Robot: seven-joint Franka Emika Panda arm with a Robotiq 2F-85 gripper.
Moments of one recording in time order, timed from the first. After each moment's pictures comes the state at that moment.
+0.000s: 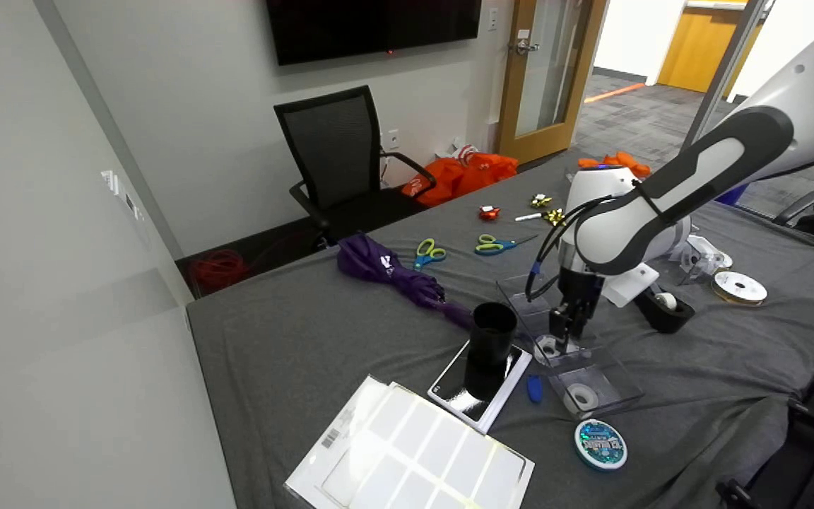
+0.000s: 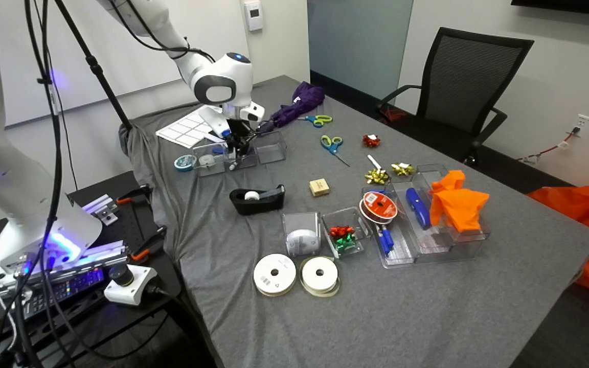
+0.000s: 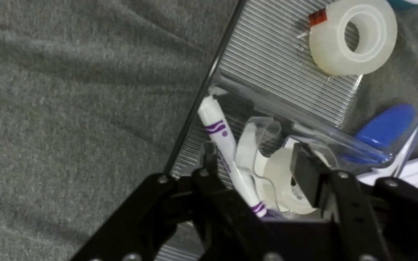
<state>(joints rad) 0.02 0.53 0.10 -2.15 0.18 2.50 -0.15</state>
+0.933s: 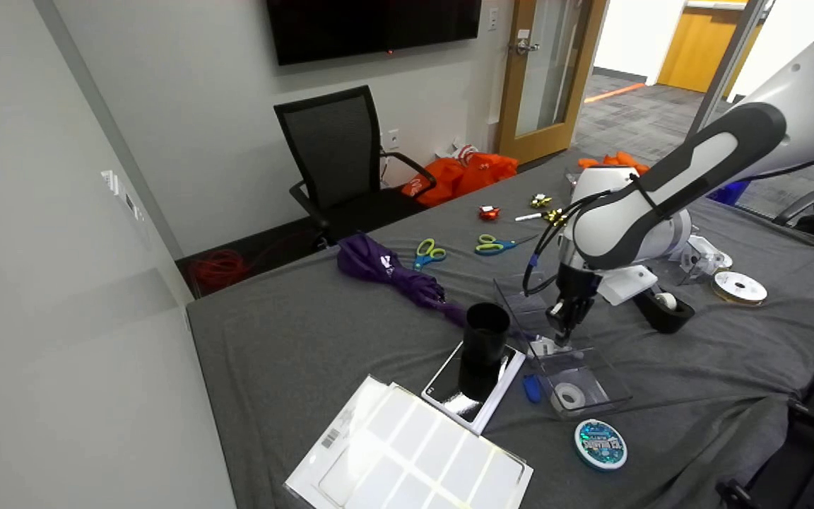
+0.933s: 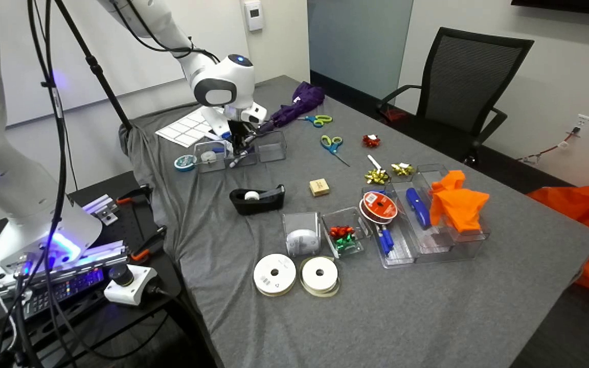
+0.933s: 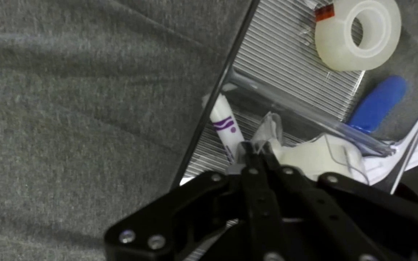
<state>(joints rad) -0.02 0.54 0.13 -2.15 0.26 2.54 -0.17</state>
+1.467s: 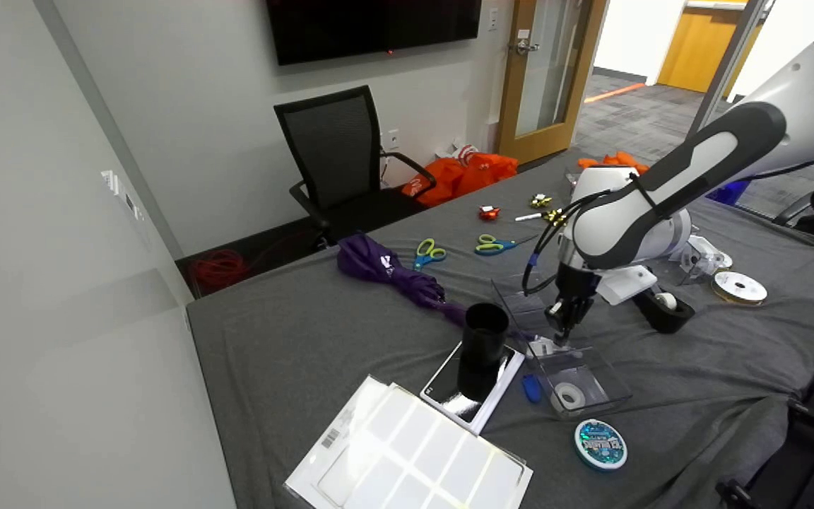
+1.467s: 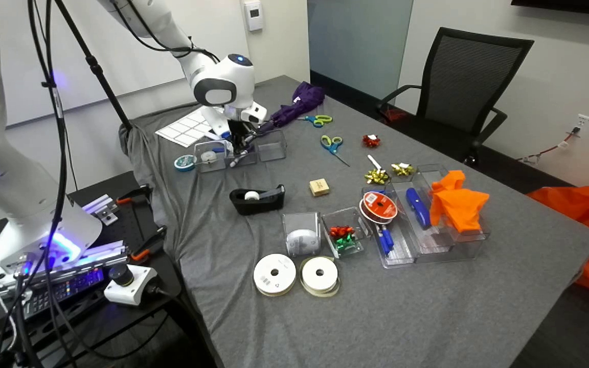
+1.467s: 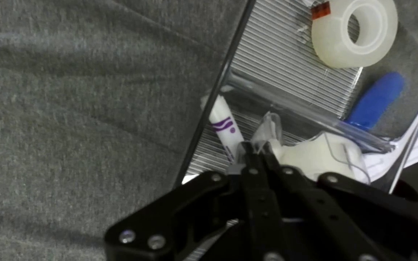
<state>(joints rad) -0.02 0.53 0.14 -2.15 0.27 2.54 -0.16</state>
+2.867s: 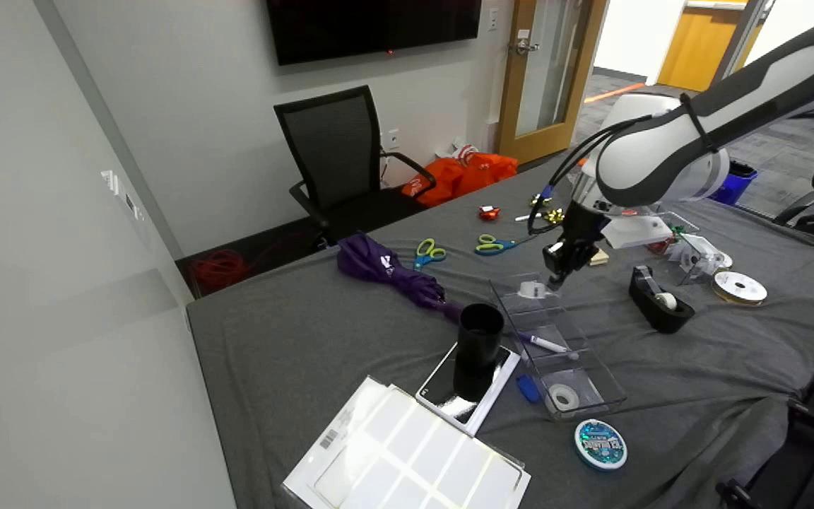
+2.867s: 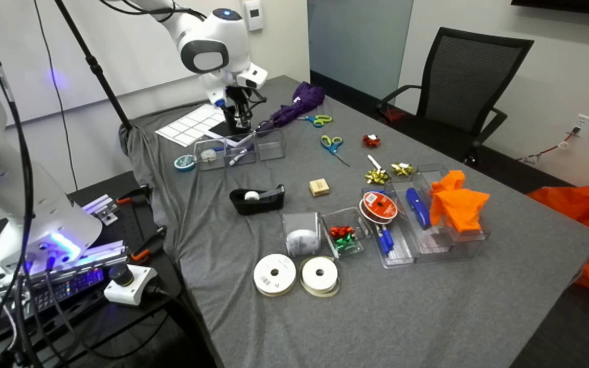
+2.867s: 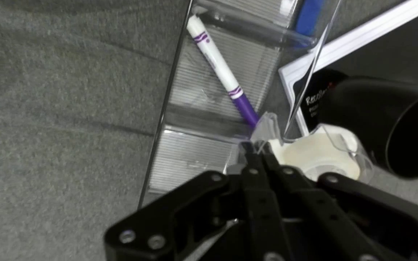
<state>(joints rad) -0.02 0.31 0.12 -2.18 0.32 2.55 -0.06</state>
